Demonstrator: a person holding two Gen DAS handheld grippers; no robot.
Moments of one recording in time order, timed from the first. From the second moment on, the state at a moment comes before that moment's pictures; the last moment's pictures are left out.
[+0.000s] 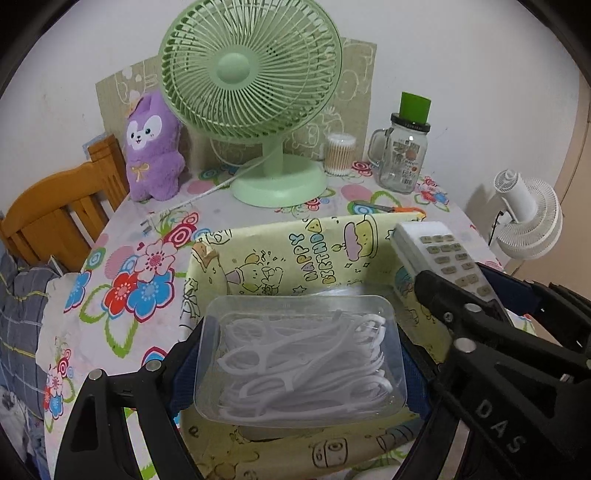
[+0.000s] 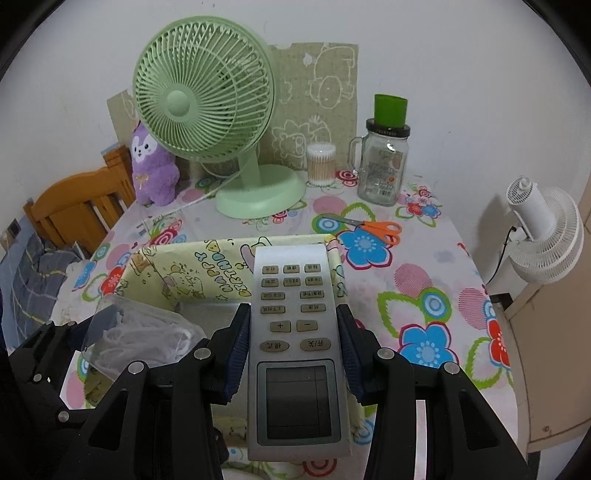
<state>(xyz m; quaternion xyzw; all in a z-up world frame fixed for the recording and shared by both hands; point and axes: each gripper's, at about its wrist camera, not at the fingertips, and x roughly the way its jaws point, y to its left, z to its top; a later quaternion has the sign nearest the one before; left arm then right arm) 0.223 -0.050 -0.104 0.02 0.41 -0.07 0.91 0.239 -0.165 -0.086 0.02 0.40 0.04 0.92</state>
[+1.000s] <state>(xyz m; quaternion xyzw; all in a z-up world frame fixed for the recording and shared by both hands) 0.215 -0.054 -0.101 0.04 0.41 -0.08 0.91 0.243 -0.151 -0.088 -0.02 0.40 0.02 0.92</state>
